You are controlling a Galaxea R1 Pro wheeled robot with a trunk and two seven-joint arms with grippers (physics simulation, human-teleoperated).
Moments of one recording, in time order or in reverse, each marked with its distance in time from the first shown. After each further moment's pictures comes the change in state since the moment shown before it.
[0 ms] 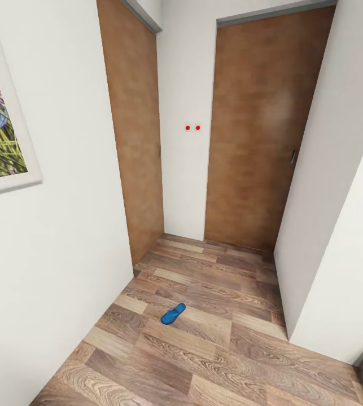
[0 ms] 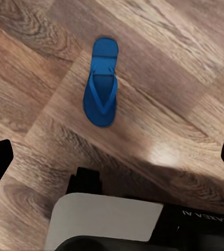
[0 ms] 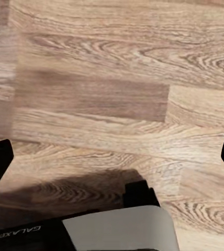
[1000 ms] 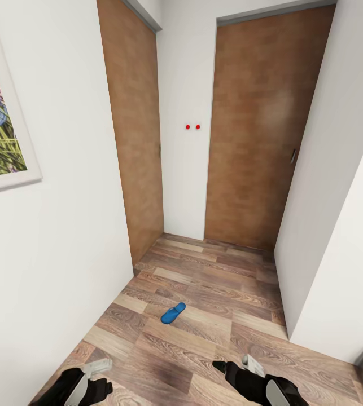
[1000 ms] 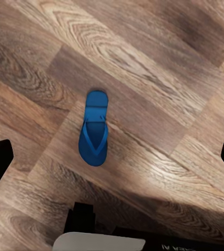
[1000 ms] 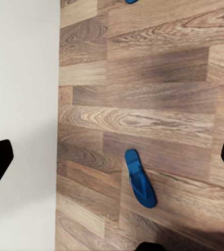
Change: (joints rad) left arm -0.230 0.011 0.003 -0.104 -0.007 0.327 0.065; right arm -0.219 0.006 0.003 -0.077 -0.348 0.284 0.410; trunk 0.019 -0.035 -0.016
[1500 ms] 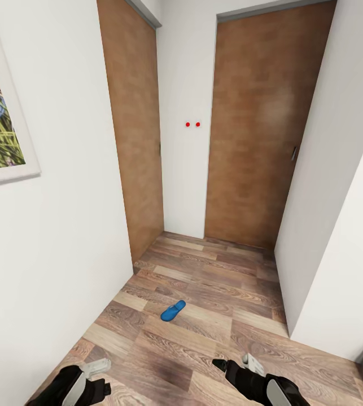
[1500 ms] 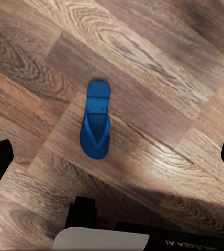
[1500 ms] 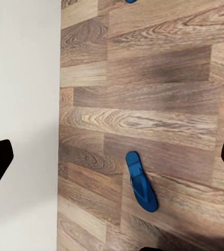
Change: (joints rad) left arm -0.003 0.010 0.002 -0.012 0.001 0.061 -0.004; right arm 0.000 -0.002 -0.007 -0.002 -0.009 0.004 0.015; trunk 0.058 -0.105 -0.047
